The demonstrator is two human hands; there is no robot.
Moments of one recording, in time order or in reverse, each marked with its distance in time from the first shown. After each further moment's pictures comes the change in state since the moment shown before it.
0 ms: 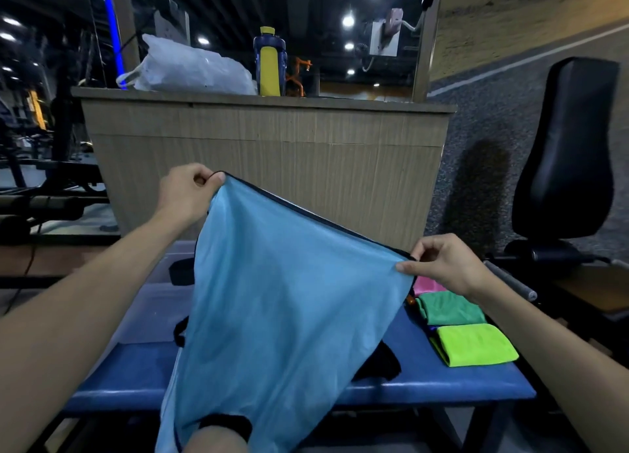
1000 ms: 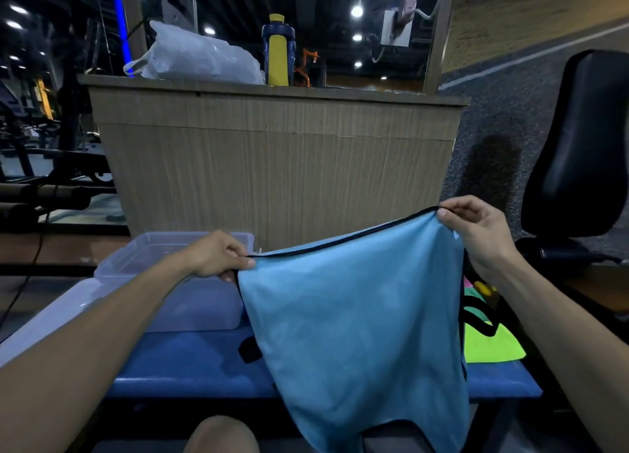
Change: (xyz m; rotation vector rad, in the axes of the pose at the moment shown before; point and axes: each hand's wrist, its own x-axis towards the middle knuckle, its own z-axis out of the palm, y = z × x) left_hand -0.061 -0.050 0.025 -0.103 -0.833 -0.199; right_hand 0.020 -0.014 -0.017 0.364 0.422 -0.038
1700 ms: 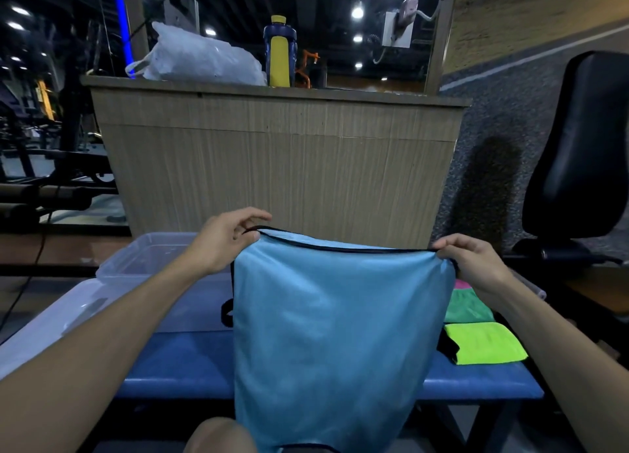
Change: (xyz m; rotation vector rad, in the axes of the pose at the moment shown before) left_hand -0.002 0.016 0.005 0.132 0.338 0.425; right_hand -0.017 0.038 -0.008 -0.181 -0.032 0.338
